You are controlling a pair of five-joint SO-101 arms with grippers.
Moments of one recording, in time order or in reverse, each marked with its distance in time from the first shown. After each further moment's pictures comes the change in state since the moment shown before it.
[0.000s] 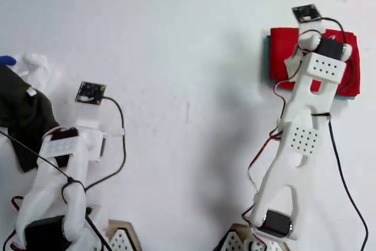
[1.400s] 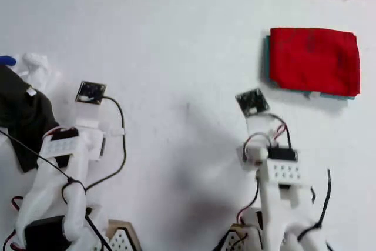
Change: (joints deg) left arm 0.1 0.0 0.2 -0.9 0.0; right arm -16.0 -116.6 167.5 -52.8 -5.3
